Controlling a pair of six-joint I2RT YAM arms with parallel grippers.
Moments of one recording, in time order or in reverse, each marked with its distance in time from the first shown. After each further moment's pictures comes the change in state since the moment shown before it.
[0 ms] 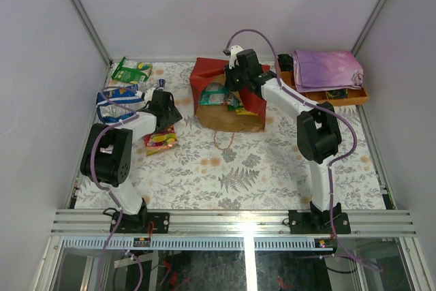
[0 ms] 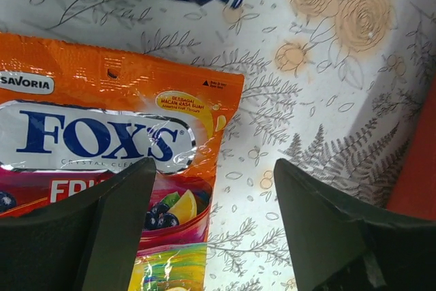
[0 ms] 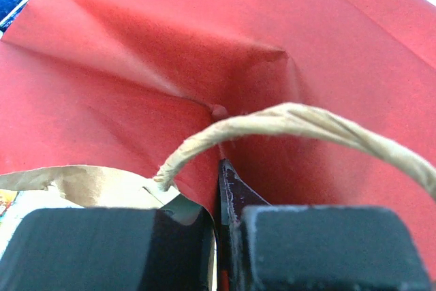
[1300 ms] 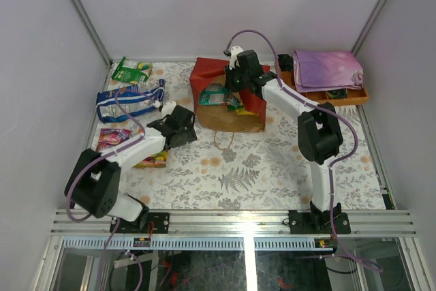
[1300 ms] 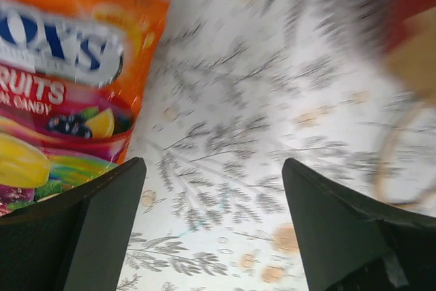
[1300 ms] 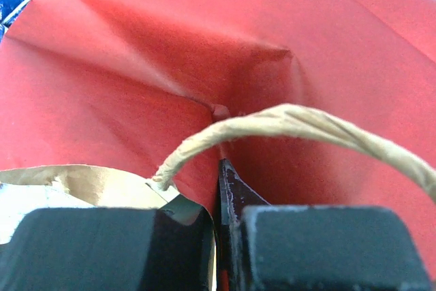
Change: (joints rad) left arm -0.327 -0.243 -0.137 -0.299 -0.148 -0.058; right arm 0.000 -0.010 -0.020 0.013 -0.010 0.009
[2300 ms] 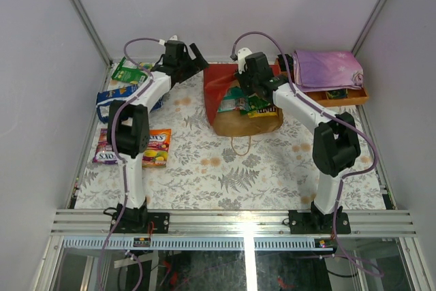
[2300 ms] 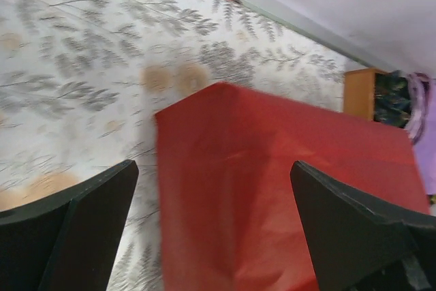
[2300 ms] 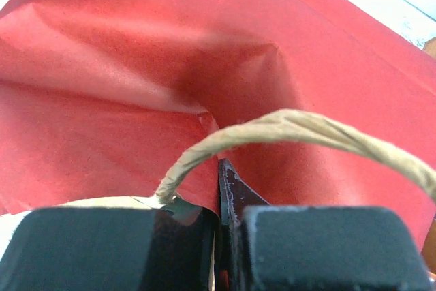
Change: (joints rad) left arm 0.298 0.584 0.895 0.238 0.421 0.100; right arm 0.000 -0.209 -0.163 -0.093 0.206 -0.212
